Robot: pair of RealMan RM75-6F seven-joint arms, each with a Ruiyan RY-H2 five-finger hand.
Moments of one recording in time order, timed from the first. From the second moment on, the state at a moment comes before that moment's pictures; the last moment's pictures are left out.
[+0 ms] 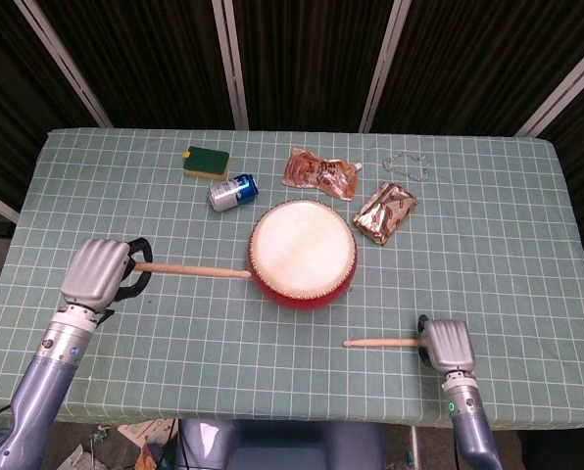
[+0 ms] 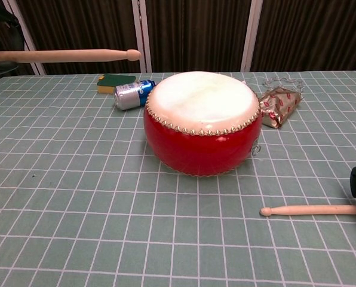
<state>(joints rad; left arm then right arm) -0.59 -1.08 -0.19 -2.12 0.99 1.28 0.52 0.29 -1.54 0.07 -1.61 -1.06 1.25 -0.71</state>
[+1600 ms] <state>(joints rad) -0.61 -1.04 -0.23 -2.11 0.94 1.26 0.49 0.28 -0.97 0.33 -2.04 -0.83 1.22 -0.26</state>
